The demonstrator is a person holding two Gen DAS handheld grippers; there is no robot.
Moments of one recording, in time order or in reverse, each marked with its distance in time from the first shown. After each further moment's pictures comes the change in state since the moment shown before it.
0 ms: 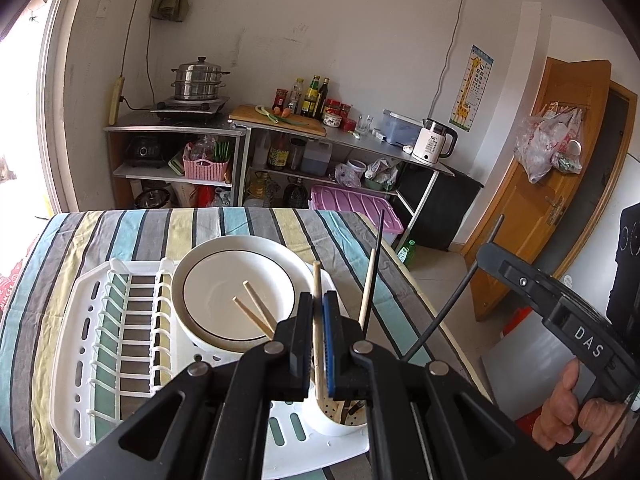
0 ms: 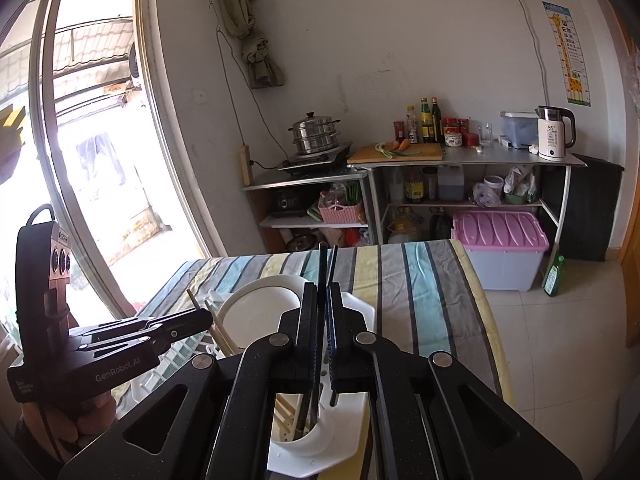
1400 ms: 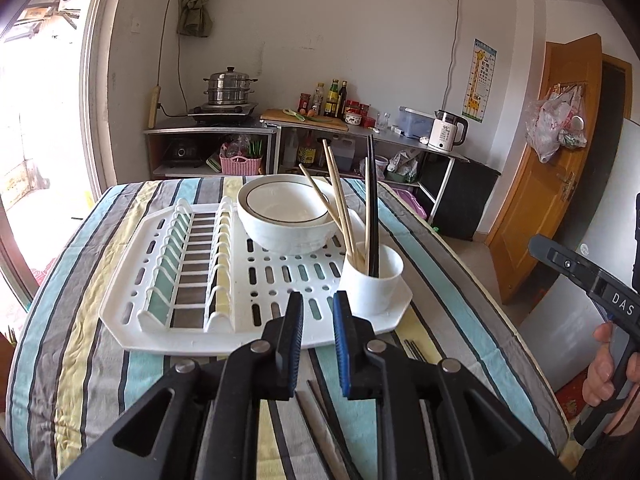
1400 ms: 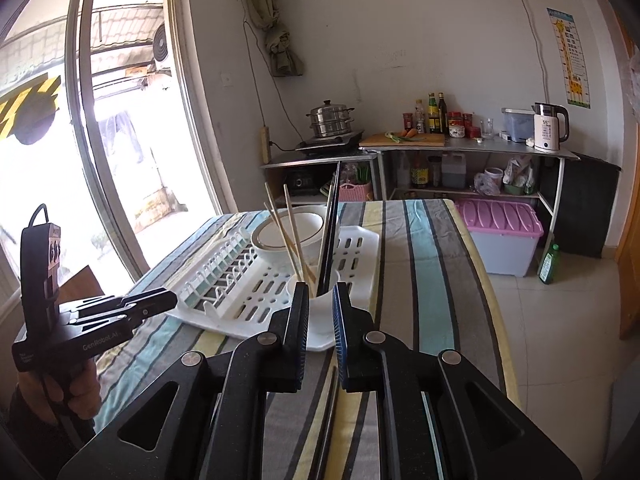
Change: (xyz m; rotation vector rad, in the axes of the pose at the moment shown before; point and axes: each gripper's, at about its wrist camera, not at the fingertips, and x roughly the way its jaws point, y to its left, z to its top) left arm -0.090 0.006 -0.120 0.040 -0.045 0.120; right arm -0.103 0.019 -0.103 -0.081 0.028 0.024
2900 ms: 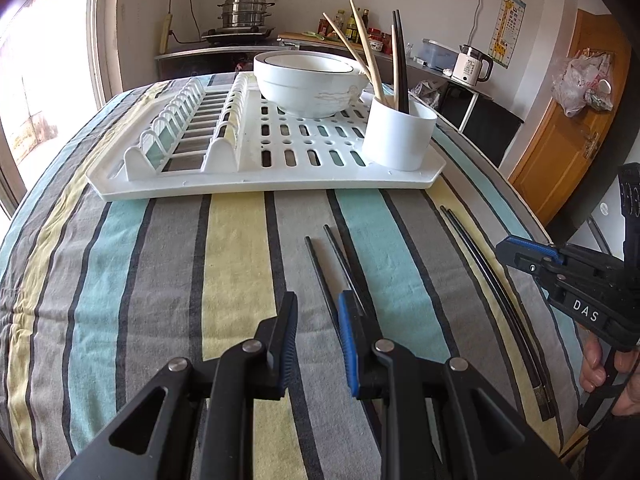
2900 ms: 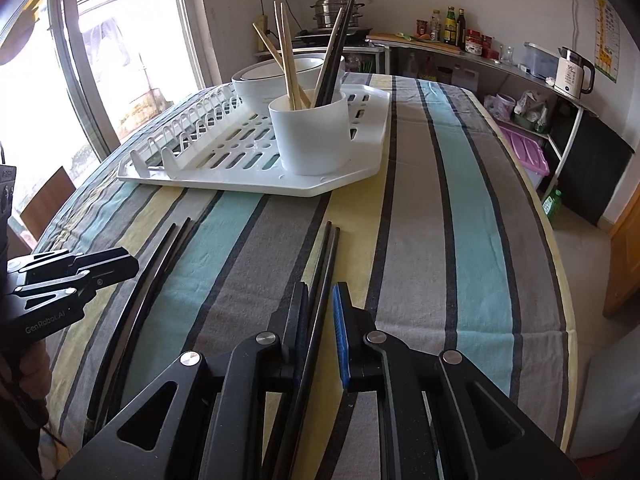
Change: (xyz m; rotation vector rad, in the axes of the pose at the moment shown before) left arm 0.039 0.005 -0.093 -0.046 0.247 0.056; right arm 0.082 -0.007 -0.087 -0.068 0.366 -0.039
